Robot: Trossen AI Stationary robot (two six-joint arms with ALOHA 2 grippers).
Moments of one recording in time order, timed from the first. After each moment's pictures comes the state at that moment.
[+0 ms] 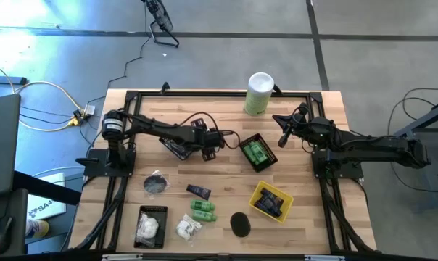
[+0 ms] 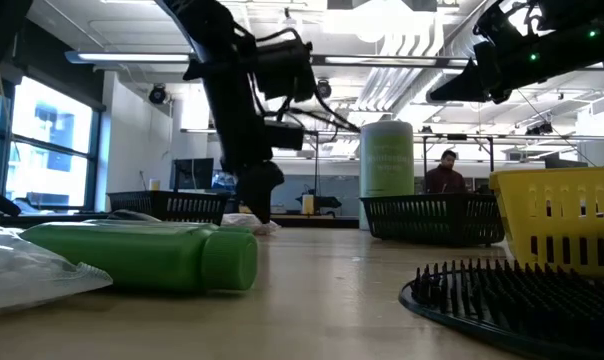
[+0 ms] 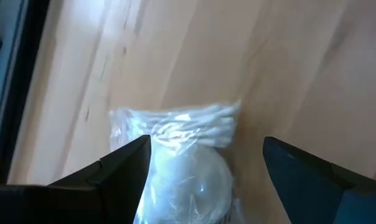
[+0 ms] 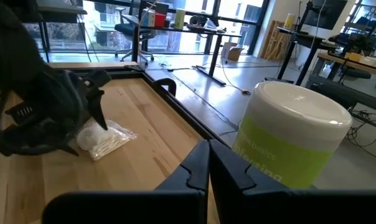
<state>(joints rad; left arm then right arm) 0.10 1.86 1.21 -0.52 -0.53 -0.14 -0.24 0.64 0.31 0.20 0.36 -0.11</state>
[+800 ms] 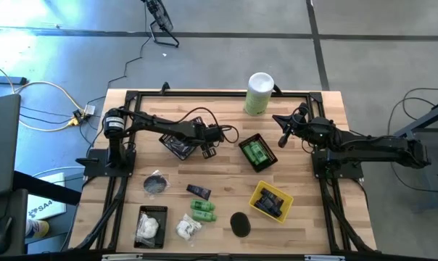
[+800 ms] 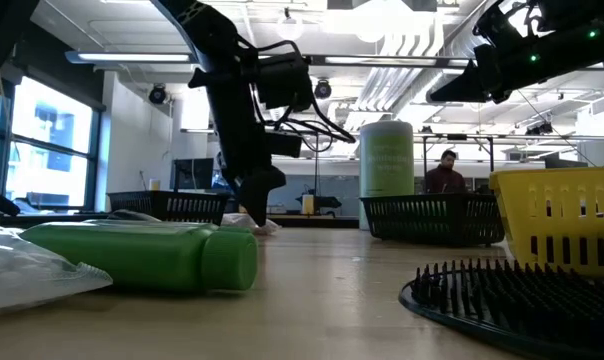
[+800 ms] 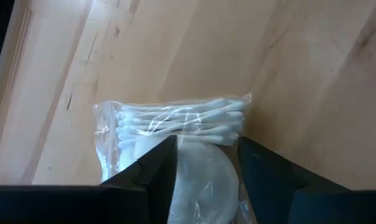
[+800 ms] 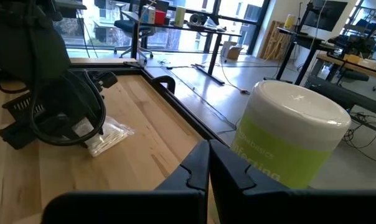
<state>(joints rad) 0.15 1.88 1.21 -0.53 -0.44 -0.18 -0.24 0.64 0.31 0.19 0.37 -0.13</state>
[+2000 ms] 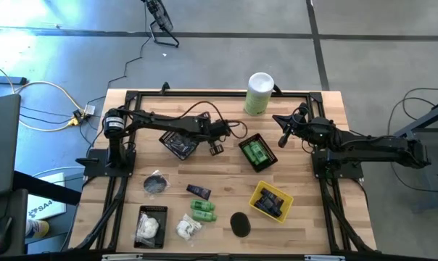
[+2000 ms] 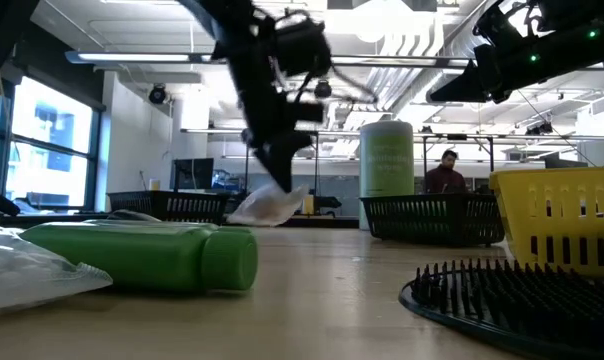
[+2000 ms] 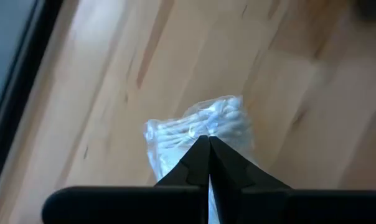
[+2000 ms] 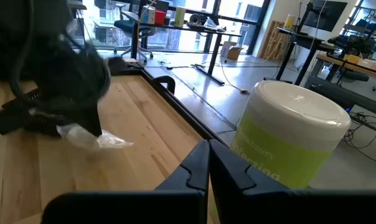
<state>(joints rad) 0.15 1.88 1.38 -0.59 -0.40 -0.13 -0.24 0.64 0.31 0.19 0.37 -0.13</state>
